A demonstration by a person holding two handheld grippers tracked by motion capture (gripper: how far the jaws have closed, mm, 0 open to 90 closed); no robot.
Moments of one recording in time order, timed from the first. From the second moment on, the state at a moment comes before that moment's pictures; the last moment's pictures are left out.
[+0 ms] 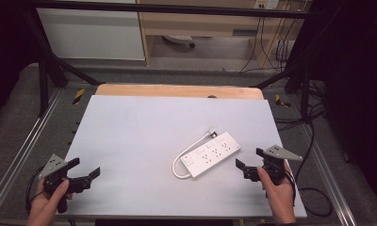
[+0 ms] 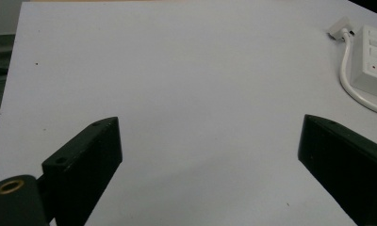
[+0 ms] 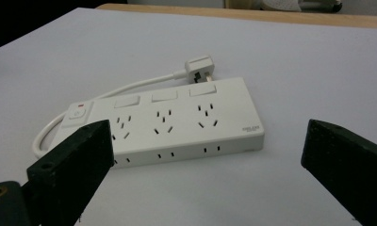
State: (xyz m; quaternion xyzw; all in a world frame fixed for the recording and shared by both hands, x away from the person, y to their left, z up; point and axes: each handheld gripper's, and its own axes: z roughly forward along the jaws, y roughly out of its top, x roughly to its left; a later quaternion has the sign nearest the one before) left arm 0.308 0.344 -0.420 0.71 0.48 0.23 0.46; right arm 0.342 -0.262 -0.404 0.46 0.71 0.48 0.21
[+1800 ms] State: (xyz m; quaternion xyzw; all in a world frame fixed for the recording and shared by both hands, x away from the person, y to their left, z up) left arm 0.308 0.341 -0.422 0.72 0.47 0.23 0.45; right arm 0.391 -0.234 -0.361 0.44 0.73 0.48 0.23
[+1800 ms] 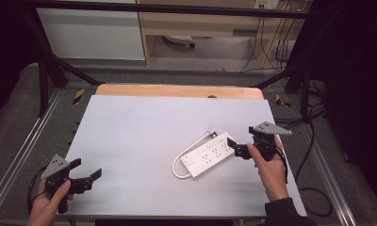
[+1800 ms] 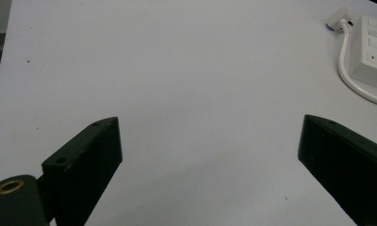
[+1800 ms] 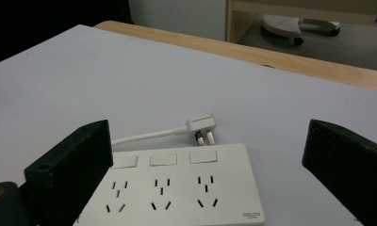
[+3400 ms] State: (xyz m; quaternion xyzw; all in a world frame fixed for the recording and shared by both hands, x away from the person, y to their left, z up) left arm 0.309 0.337 -0.423 0.73 0.47 0.22 0.45; right arm 0.419 -0.188 -0.365 0.42 0.76 0.46 0.20
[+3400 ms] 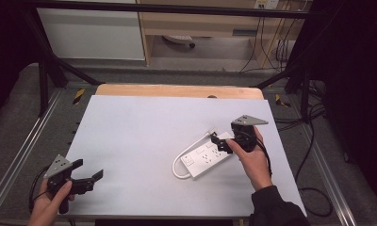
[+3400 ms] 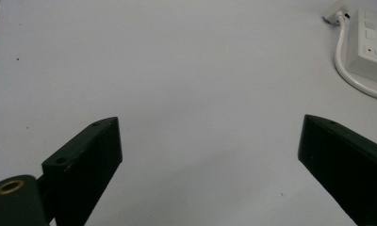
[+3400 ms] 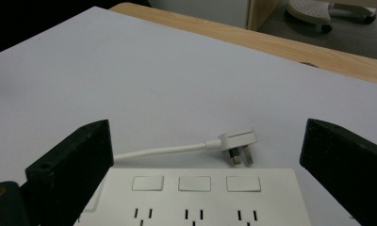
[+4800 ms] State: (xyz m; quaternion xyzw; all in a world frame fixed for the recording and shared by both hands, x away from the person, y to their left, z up) left arm 0.309 0.337 -0.423 0.73 0.47 0.22 0.45; right arm 0.436 -0.163 -0.381 0.41 0.76 0.46 0.19
